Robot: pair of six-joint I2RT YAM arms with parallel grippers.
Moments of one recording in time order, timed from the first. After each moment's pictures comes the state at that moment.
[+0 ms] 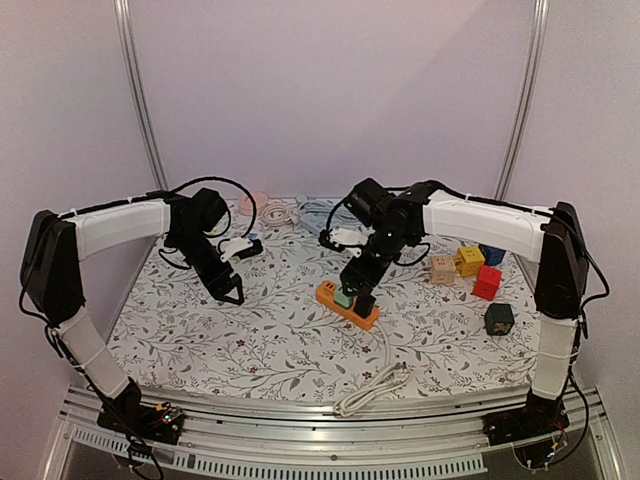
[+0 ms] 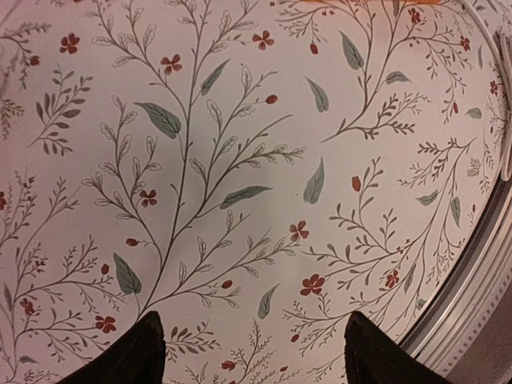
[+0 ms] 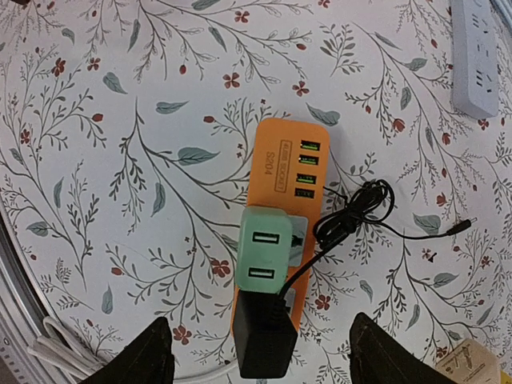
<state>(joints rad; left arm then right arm) -0.42 1.69 1.26 -0.96 0.29 0.46 0.85 1.99 1.73 -0.90 -0.08 -0.19</state>
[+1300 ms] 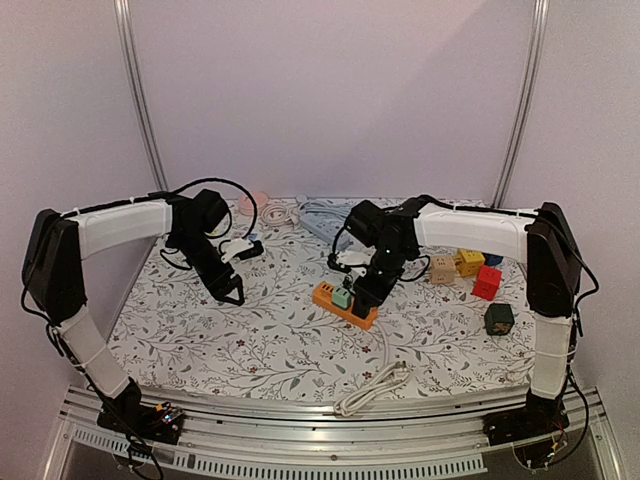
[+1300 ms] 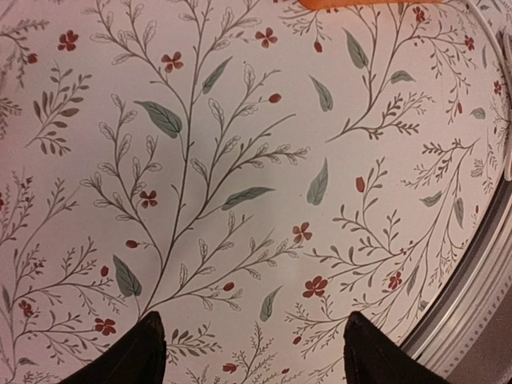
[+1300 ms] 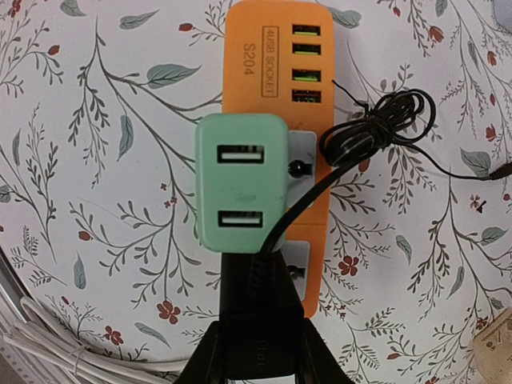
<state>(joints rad) -0.42 1.70 1.26 -0.95 0.28 0.46 0.83 2.02 1.64 -0.95 -0.08 -0.15</state>
